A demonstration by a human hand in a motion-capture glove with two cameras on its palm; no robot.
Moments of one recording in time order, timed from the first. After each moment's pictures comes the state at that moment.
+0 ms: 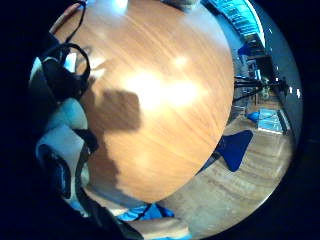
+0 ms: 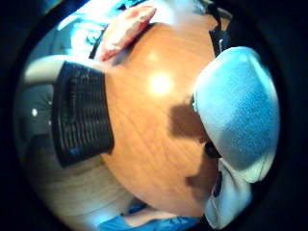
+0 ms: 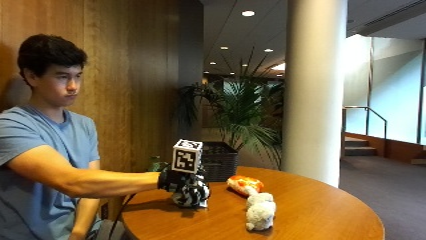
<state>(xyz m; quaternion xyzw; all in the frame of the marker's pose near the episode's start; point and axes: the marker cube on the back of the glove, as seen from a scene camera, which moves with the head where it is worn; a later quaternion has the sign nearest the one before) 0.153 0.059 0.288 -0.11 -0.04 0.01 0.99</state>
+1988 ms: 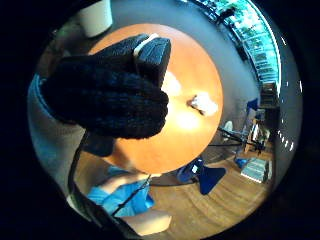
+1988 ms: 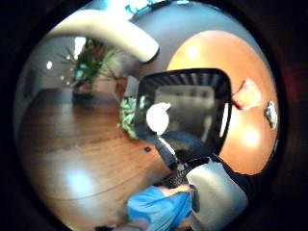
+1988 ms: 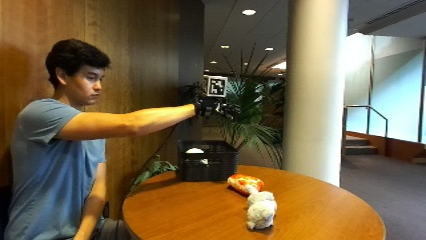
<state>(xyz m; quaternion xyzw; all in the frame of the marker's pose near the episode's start) -0.097 -0.041 0.056 -0.09 -0.01 -0.08 0.99</state>
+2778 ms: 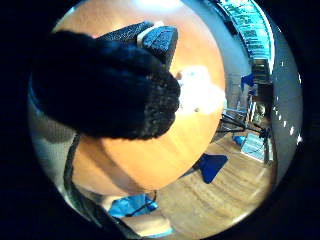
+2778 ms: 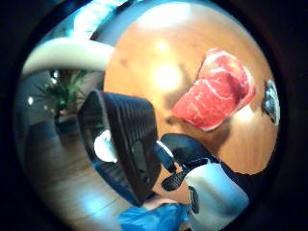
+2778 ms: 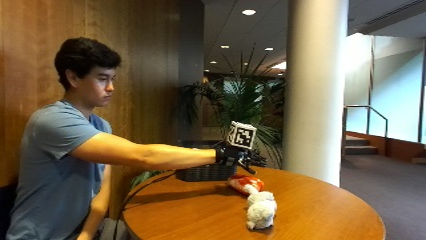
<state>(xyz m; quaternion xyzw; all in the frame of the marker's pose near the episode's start) 0.015 -0.129 0.251 -0.15 0.07 0.00 0.99</state>
